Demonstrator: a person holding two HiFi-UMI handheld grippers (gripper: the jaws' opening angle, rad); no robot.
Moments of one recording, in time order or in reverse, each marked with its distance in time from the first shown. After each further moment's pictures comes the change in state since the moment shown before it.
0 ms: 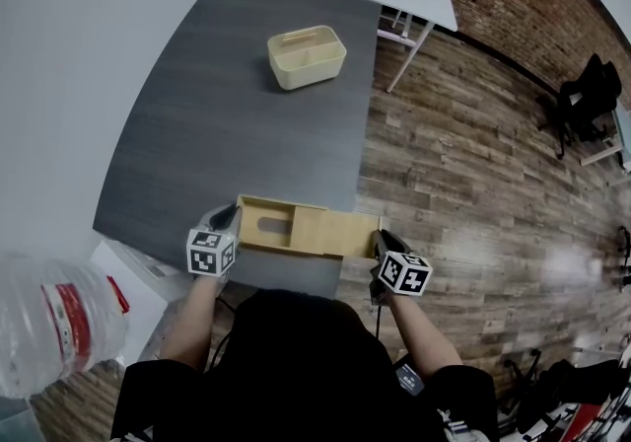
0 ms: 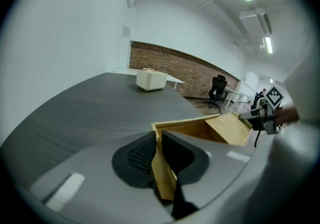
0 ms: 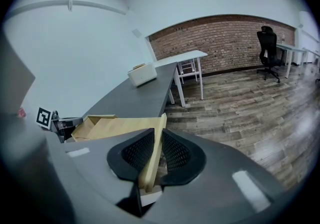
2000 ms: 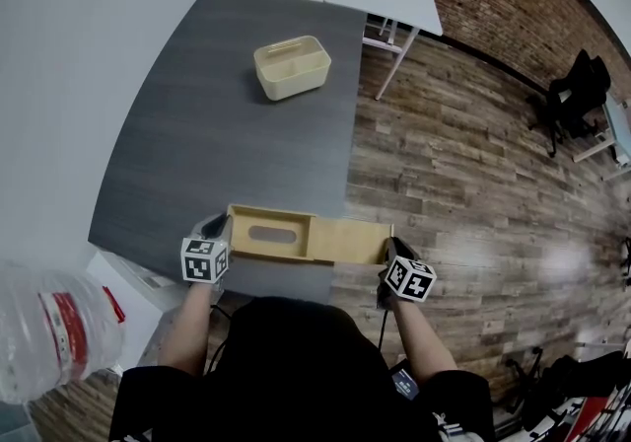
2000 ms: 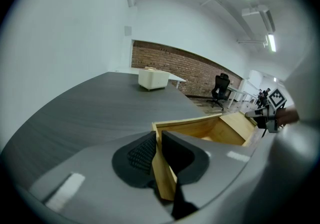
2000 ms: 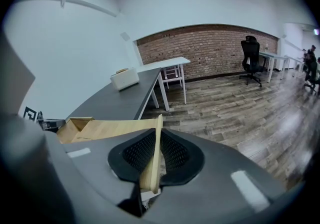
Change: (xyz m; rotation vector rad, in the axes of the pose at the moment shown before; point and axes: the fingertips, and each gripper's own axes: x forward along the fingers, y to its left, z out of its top) left arm 0.002 0.004 -0.002 -0.001 0.018 0.035; right arm -0.023 -0.061 0.003 0.027 -0.059 -0.168
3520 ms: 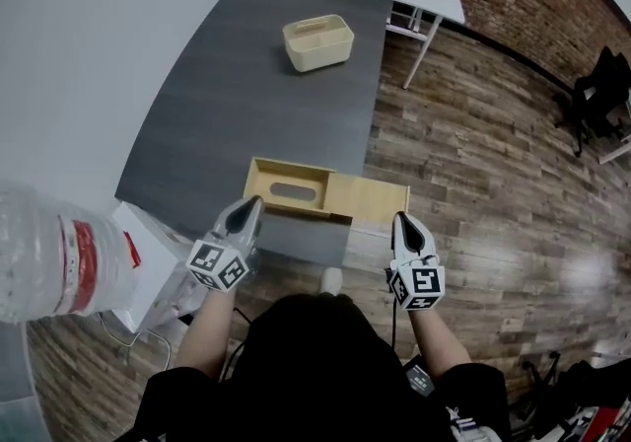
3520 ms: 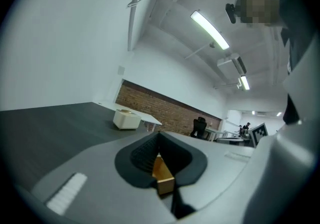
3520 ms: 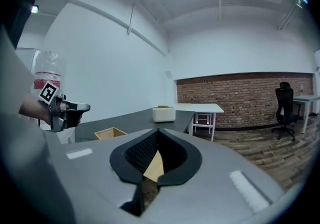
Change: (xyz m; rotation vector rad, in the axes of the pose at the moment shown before) left arm -0.127 -0.099 0.055 -0.095 -0.533 -0.230; right arm -0.109 0.110 0.036 -0.396 -0.448 0.280
